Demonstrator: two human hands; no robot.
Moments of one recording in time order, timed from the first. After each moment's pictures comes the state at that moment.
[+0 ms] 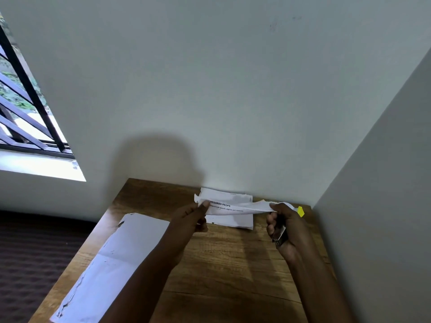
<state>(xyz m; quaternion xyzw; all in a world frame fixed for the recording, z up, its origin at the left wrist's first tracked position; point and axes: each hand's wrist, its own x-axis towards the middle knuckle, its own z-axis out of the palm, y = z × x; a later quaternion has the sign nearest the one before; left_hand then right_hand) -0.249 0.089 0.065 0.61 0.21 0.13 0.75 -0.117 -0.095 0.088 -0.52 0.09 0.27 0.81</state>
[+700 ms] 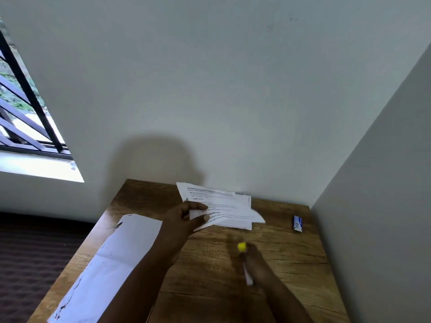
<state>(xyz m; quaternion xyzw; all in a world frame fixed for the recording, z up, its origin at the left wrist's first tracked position) -0.251 0.095 0.060 0.60 0.22 0.17 0.75 -0.153 -0.082 -0.014 -0.81 -0.06 0.31 0.50</state>
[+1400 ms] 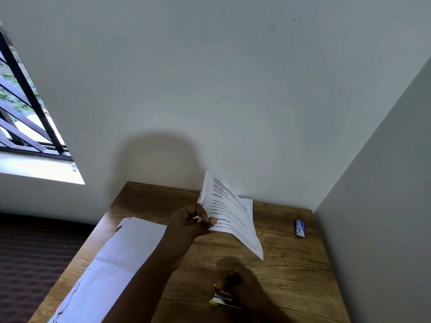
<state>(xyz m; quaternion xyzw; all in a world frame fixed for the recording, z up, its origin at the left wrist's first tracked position) -0.243 0.093 0.063 0.57 0.13 0.16 0.80 -0.161 -0.092 -0.078 -0.79 -0.25 0.32 0.45</state>
